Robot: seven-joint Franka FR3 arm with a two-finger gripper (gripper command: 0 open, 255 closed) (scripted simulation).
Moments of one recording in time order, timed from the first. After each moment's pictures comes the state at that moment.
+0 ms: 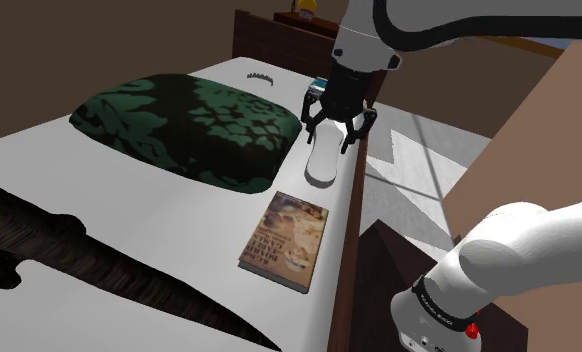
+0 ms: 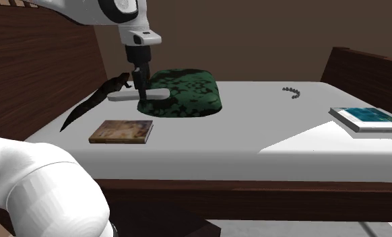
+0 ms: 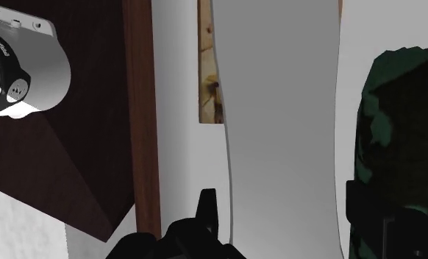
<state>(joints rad) -0.18 -0.60 0.39 -2.36 0.22 1.79 1.11</state>
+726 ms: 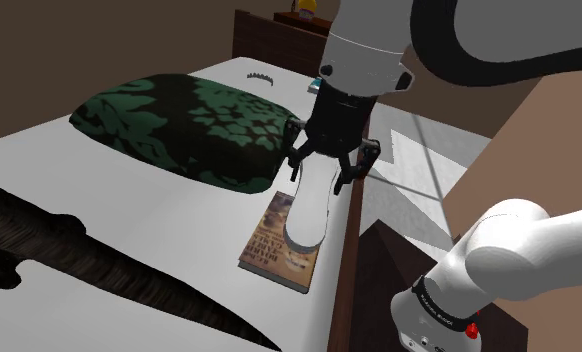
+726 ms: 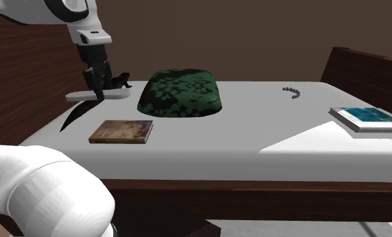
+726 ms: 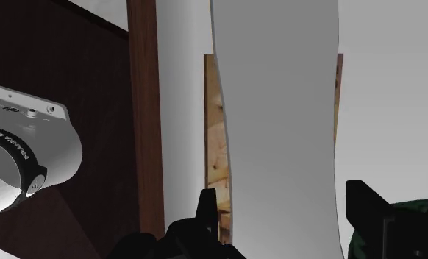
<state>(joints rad) -0.06 -0.69 0.58 -2.35 0.35 1.73 1.36</state>
